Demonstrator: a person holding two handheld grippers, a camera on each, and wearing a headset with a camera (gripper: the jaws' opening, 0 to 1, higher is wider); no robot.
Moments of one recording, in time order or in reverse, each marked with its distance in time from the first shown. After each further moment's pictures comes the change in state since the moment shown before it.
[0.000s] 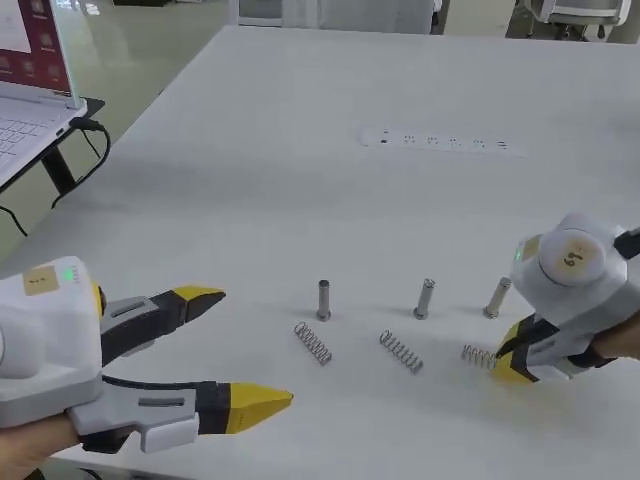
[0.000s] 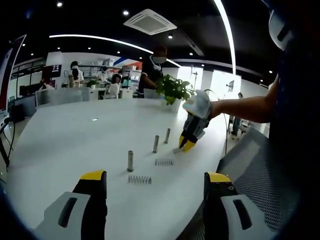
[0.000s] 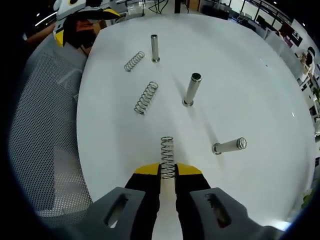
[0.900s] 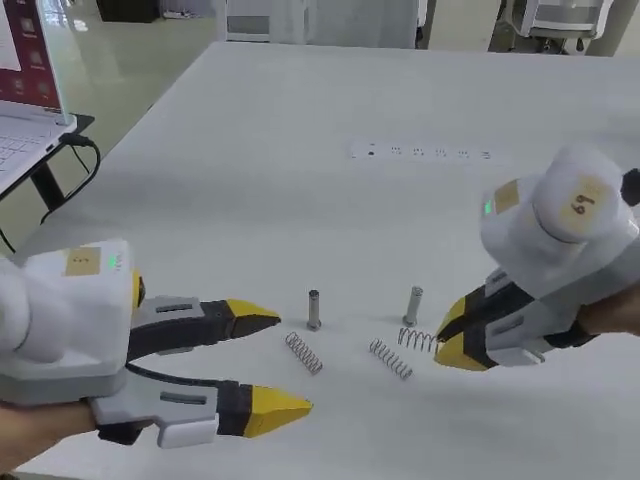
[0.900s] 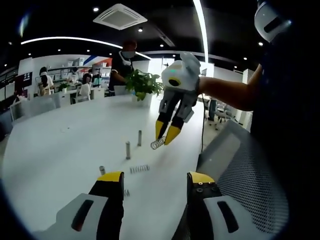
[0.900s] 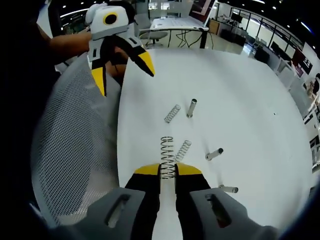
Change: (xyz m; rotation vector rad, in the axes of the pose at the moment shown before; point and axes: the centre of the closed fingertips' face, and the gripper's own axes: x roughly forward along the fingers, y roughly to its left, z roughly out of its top) left arm 0.023 -0.045 0.022 0.130 0.065 -0.232; right arm -0.058 0.060 0.088 -0.170 -0.170 0.075
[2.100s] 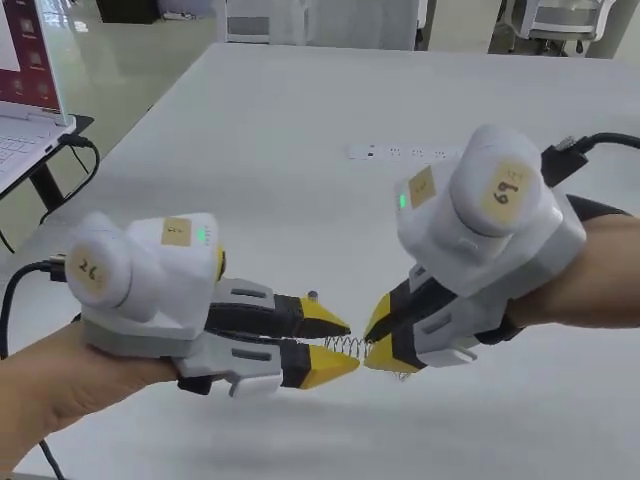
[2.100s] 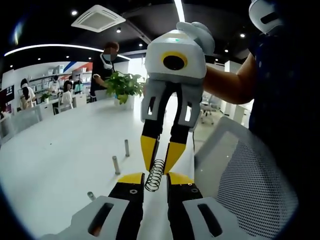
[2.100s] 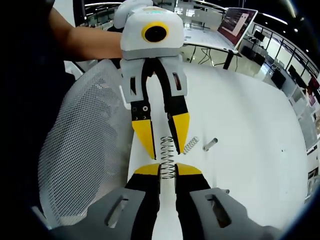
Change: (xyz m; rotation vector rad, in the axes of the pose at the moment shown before) left arm 0.041 -0.007 0.013 0.111 0.008 -0.138; right arm 0.012 0.030 0.055 -0.175 -0.050 0.079
